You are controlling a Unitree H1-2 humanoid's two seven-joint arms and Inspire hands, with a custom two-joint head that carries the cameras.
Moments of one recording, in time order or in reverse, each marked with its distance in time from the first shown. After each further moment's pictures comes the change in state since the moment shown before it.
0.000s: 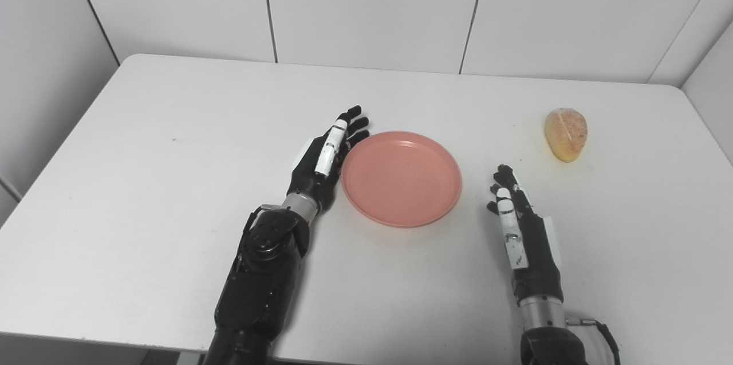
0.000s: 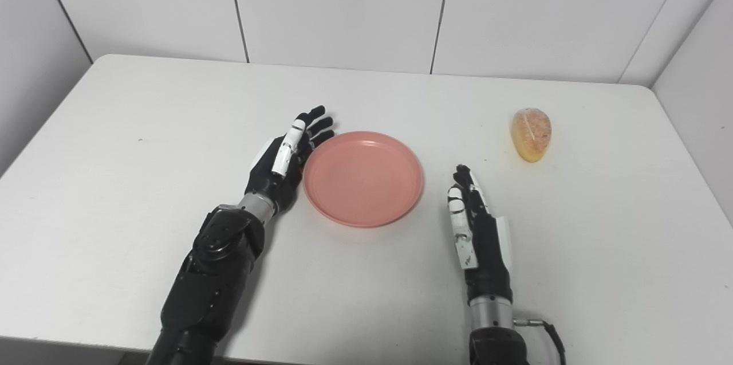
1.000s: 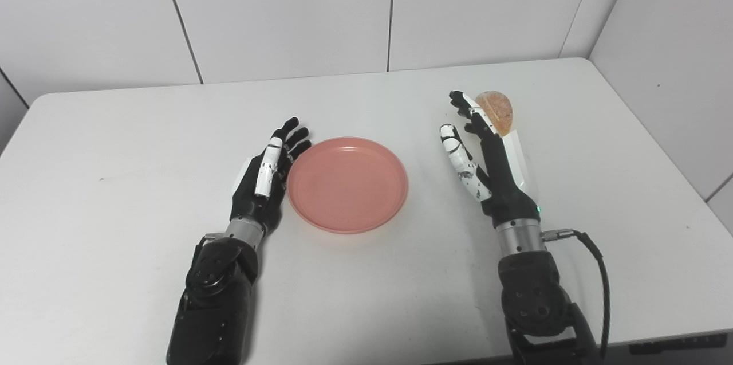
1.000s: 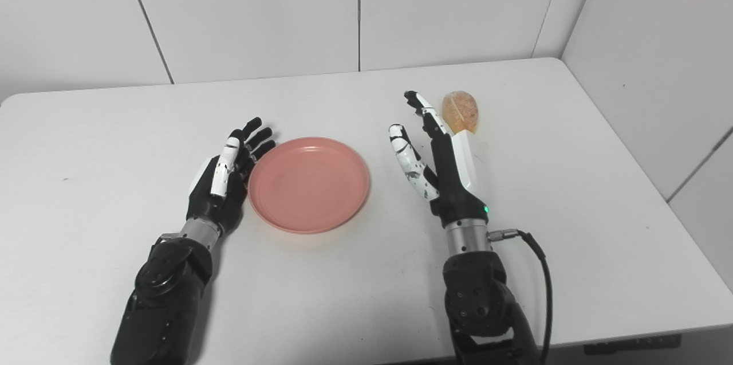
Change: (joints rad) left arm -0.003 0.003 0.020 0.067 0.001 -0.093 -0.071; right arm -0.163 -0.125 0.002 -0.109 -0.381 0.043 -0.053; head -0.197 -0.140
